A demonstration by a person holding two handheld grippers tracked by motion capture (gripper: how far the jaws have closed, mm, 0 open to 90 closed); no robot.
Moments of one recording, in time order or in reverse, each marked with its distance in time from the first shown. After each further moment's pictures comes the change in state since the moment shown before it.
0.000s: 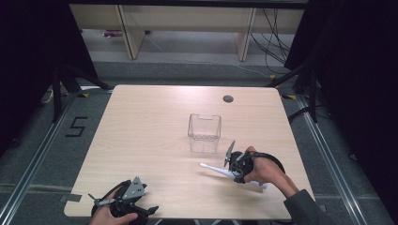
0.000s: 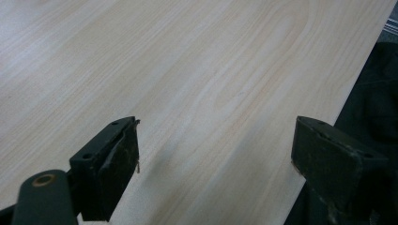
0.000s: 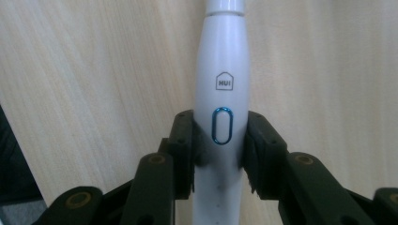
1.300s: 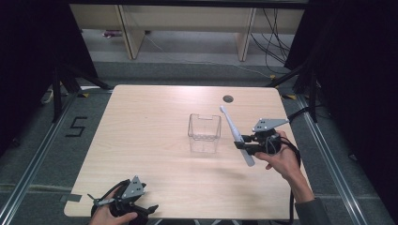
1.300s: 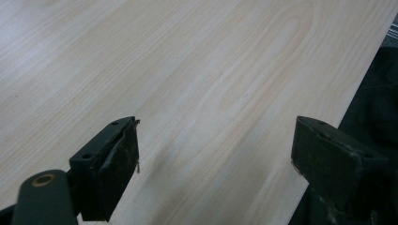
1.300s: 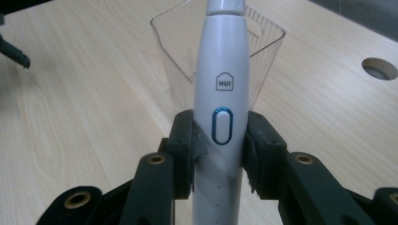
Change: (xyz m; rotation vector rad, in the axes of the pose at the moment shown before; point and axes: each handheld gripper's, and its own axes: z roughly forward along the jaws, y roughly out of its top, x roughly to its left) left arm 0.001 0.000 -0.001 -0.009 0.011 -0.006; right arm -0.034 -0.047 -0.060 -0.784 -0.100 0.359
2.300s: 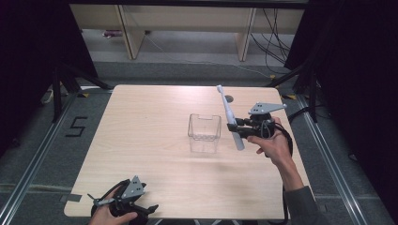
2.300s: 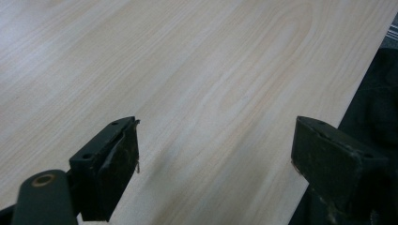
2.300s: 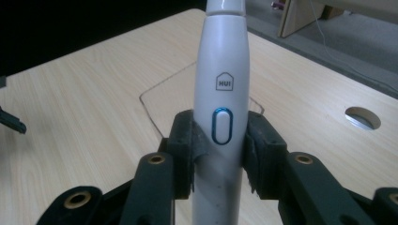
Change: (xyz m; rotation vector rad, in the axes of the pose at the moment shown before) left arm 0.001 0.000 0.000 0.007 -0.008 -0.002; right arm -0.008 0.041 0.009 -0.140 -0.004 0.056
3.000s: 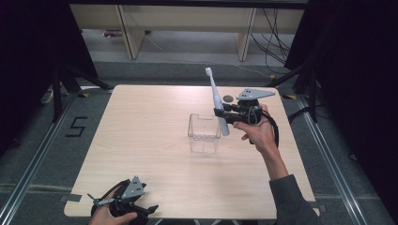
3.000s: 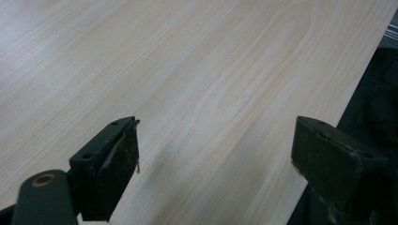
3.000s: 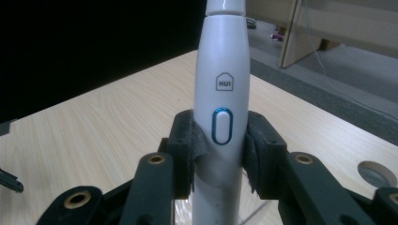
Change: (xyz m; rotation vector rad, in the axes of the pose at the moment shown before) left arm -0.001 0.000 -0.001 -0.014 0.003 -0.003; right arm 0.006 0.043 0.028 -0.107 0.015 -0.012
